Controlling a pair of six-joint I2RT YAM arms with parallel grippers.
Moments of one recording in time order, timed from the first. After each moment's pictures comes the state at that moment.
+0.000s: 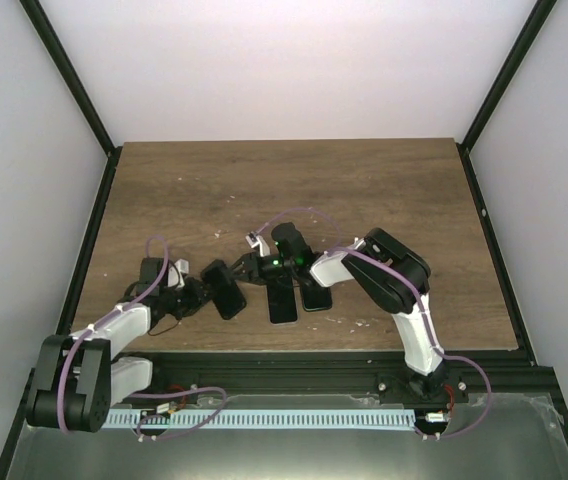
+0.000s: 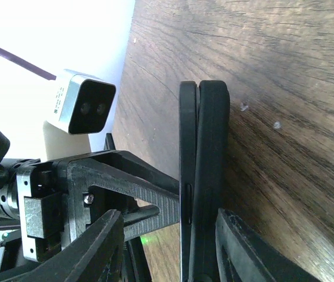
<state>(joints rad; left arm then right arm) -0.10 1.14 0.27 -0.09 0.57 -0.70 0.82 2.10 1.04 0.62 -0.74 0.98</state>
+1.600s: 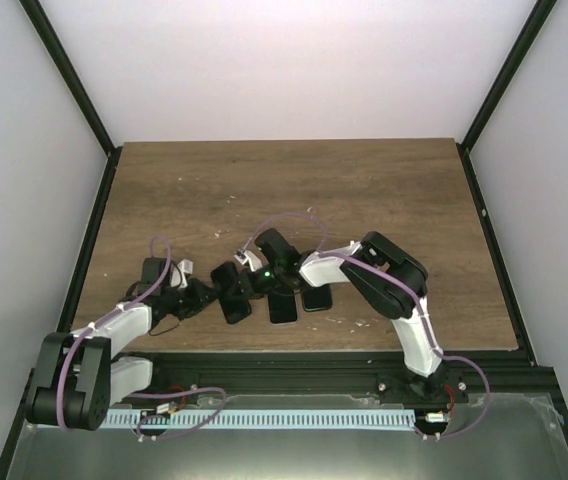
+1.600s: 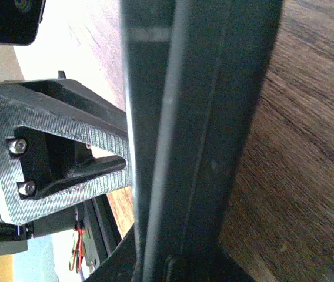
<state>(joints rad) -0.11 1.15 0.27 -0.08 0.61 -0.69 0.89 2.09 1.14 0.21 -0.76 0.73</state>
